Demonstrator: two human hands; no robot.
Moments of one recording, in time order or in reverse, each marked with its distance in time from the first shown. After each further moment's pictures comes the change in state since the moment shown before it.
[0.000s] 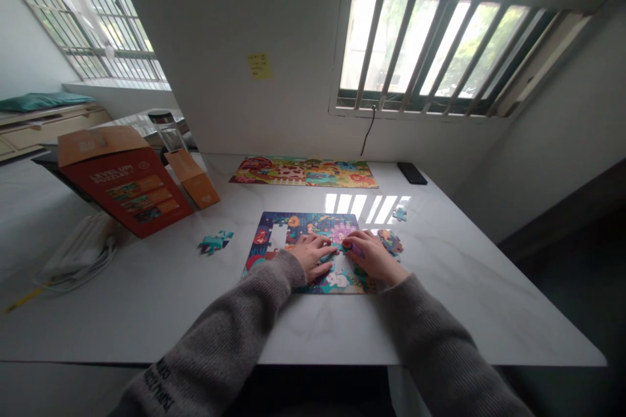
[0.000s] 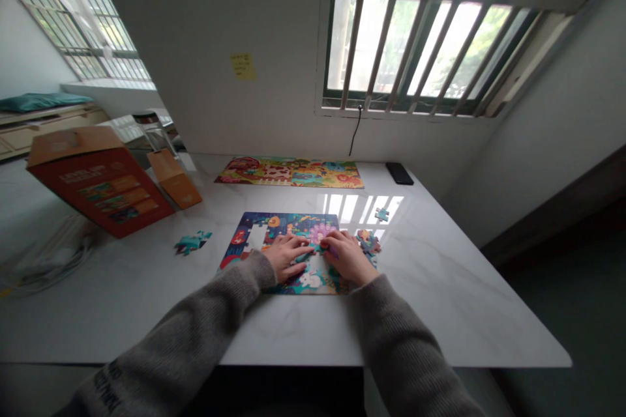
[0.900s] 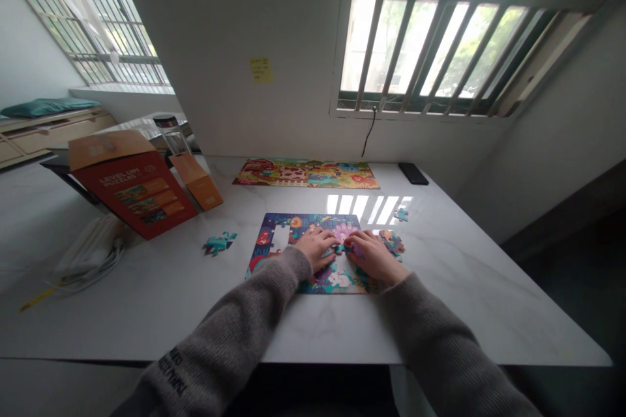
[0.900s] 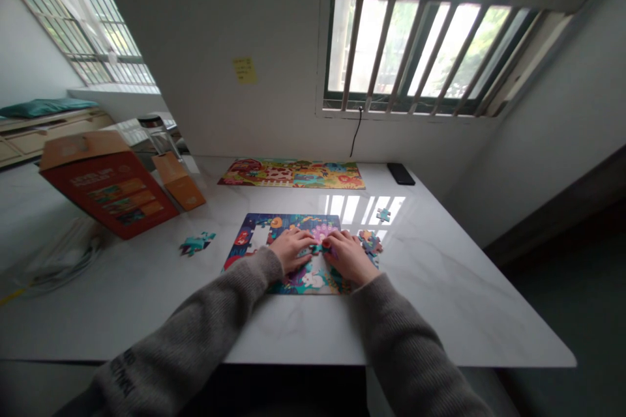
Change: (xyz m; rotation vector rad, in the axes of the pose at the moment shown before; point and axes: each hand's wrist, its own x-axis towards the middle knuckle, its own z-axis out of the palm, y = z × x) left_hand 0.022 0.002 -0.009 0.013 0.022 -0.020; right_hand 0.001 -0.008 -0.003 -0.088 -0.031 0.017
